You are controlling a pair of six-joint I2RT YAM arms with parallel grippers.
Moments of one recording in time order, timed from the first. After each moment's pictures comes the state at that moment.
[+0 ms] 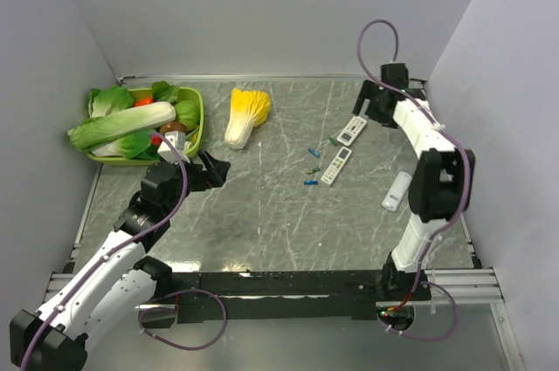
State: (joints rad) left arm -0.45 0.72 0.53 -0.05 -0.07 -0.55; right arm 0.02 1.79 1.53 -0.59 0.07 0.36
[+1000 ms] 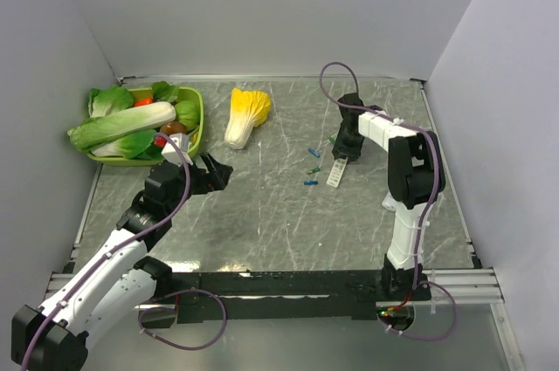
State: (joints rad) left arm -0.45 0.74 0.51 -0.07 -0.04 -0.57; right arm 0.22 2.02 1.45 -0.72 0.11 0.57
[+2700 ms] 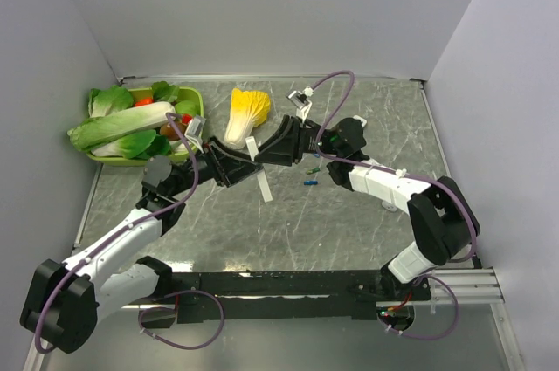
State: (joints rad) left arm -0.45 0.99 0.51 0.79 0.71 -0.97; right arm 0.58 1.54 0.91 1.05 -1.01 1.10
